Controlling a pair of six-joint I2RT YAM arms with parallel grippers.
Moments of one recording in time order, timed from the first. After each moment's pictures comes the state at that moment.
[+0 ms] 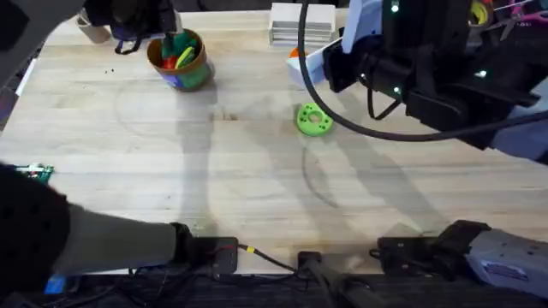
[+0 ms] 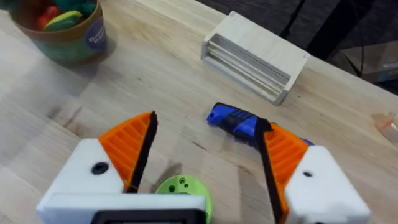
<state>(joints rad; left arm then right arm) 0.10 1.59 1.38 -0.69 0.00 -0.09 0.59 1.28 0.88 -0.07 0.15 -0.02</state>
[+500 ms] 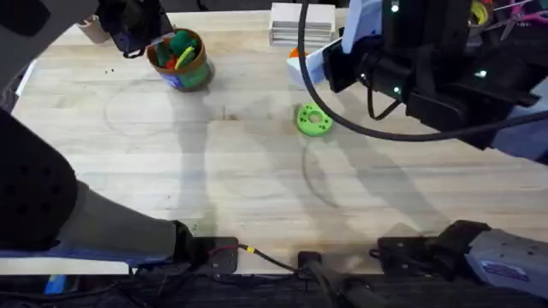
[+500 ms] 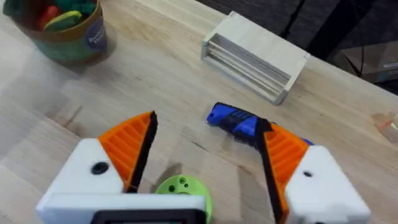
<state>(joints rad) 0.13 1.68 1.38 -0.64 -0.11 -0.32 0.59 1.28 0.88 -0.07 0.15 -0.02</state>
